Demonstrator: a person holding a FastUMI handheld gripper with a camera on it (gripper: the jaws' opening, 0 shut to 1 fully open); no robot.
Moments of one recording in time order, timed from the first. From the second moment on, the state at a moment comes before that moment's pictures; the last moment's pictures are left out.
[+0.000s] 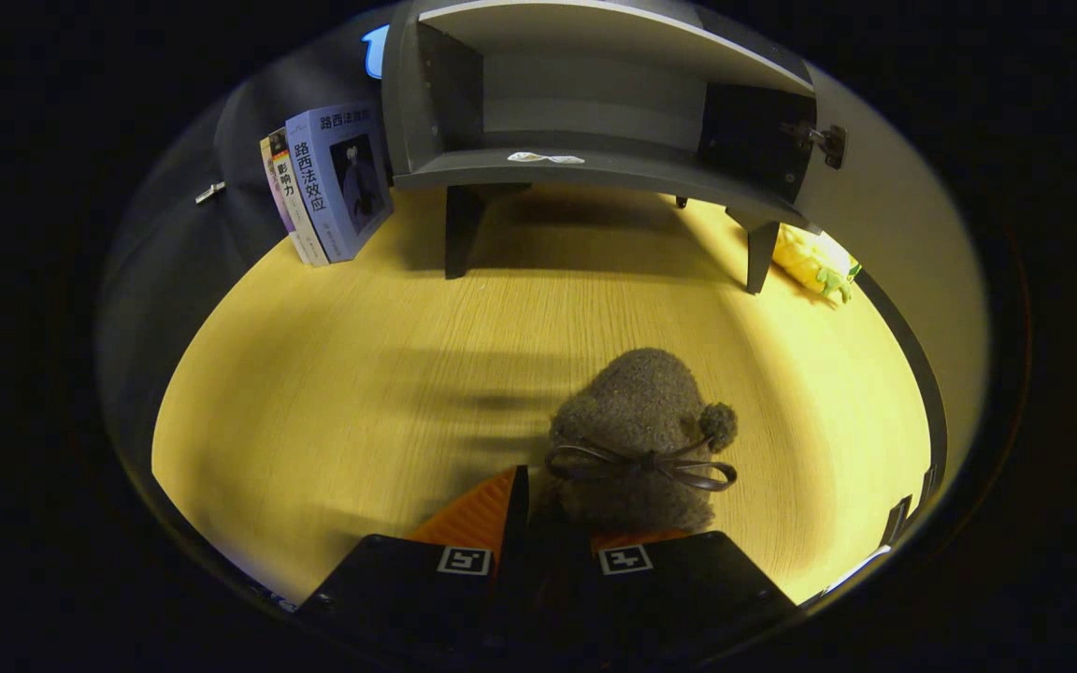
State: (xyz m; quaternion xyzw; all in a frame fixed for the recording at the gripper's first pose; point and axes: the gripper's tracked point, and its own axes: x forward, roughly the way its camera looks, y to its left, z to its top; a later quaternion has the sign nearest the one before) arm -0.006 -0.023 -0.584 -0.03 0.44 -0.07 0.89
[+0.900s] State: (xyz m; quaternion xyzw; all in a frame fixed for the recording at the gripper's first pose) arm 0.040 -0.042 -0.456 -0.01 0.35 -0.08 0.93
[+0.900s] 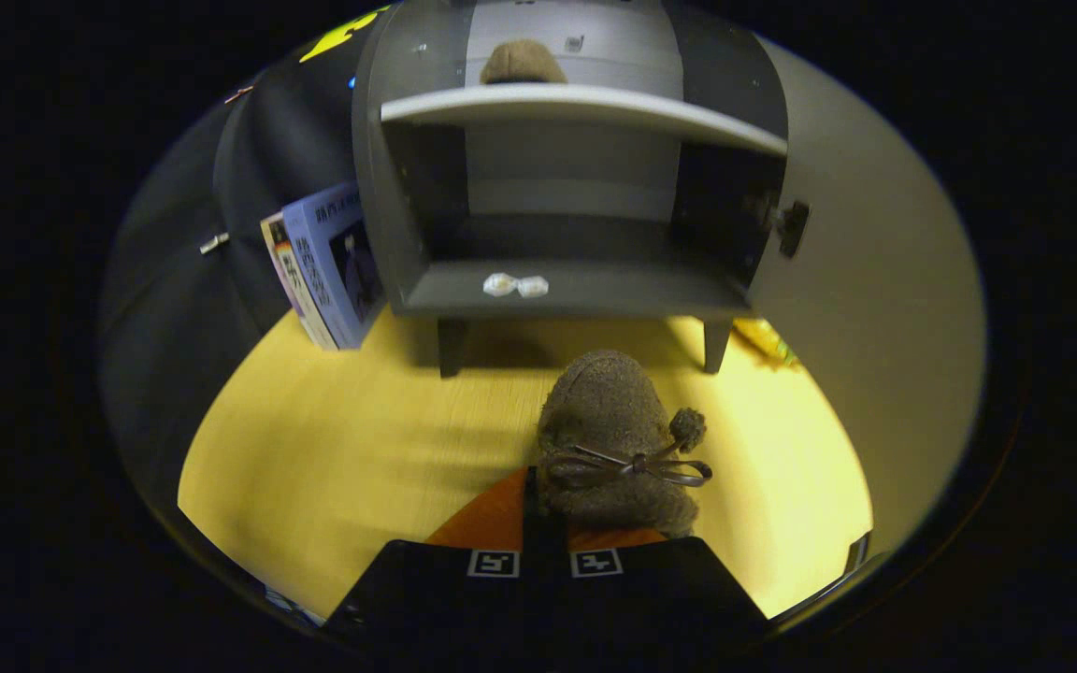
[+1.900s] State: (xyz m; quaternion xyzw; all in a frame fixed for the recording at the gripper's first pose) arm 0.205 -0.079 -0.168 -0.06 0.13 -0.07 0.99
